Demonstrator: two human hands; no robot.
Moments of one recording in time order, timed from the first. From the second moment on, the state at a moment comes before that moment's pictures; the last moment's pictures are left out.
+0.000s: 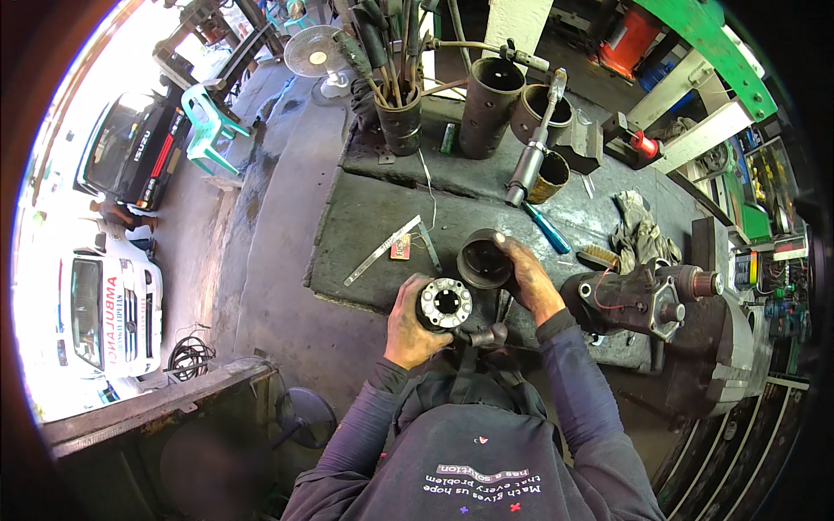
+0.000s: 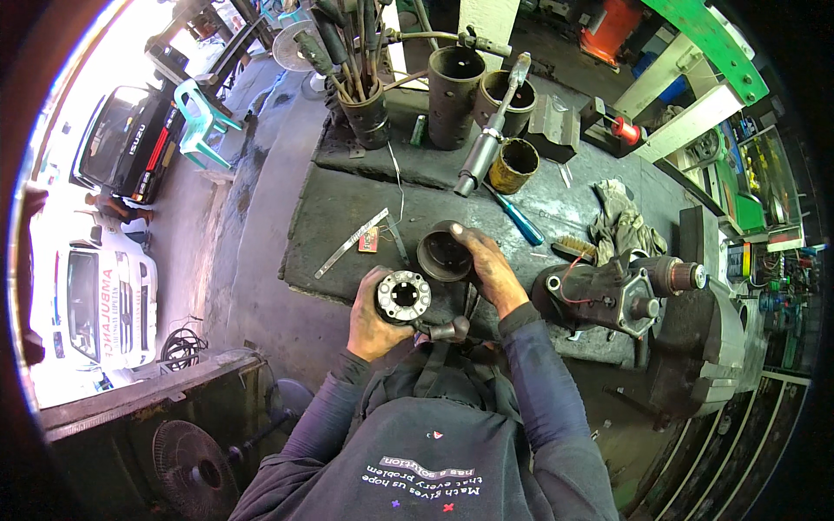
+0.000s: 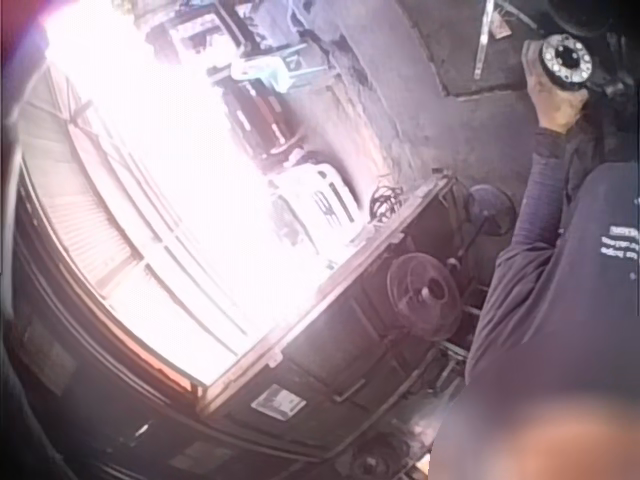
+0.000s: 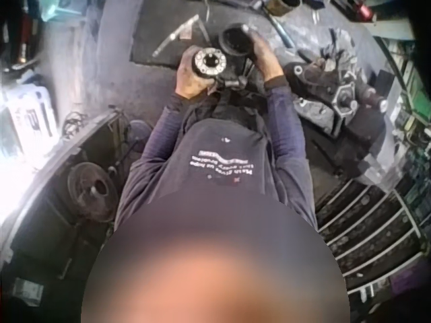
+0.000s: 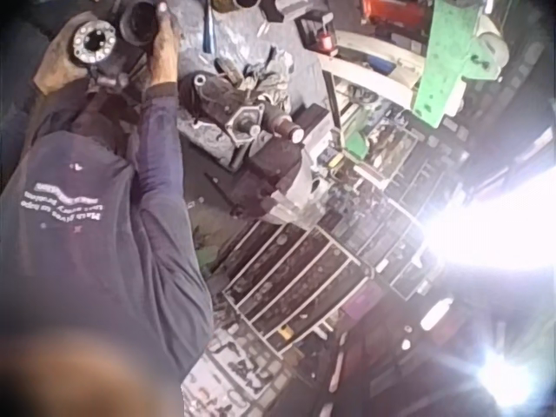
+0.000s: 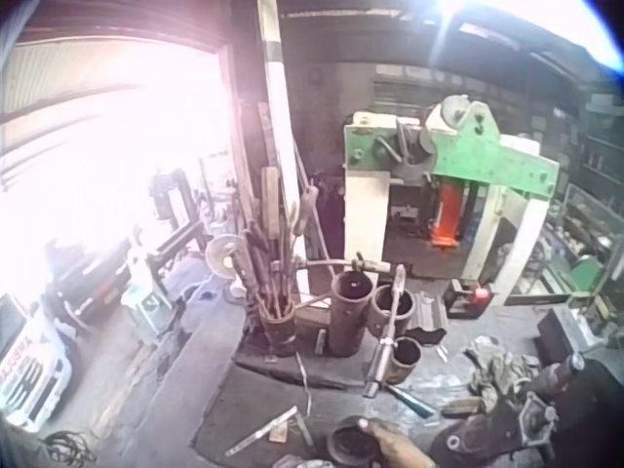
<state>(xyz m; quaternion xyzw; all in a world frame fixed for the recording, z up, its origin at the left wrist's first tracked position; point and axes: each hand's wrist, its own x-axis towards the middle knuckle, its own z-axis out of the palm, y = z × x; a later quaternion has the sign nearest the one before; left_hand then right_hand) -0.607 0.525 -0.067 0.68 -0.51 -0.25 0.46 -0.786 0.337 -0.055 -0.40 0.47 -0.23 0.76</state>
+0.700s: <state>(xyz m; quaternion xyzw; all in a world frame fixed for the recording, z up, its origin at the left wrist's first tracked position) -0.583 0.468 -0.048 0.71 -0.51 -0.33 0.36 -0.770 0.336 -0.023 -0.72 0.30 -0.12 0.61</state>
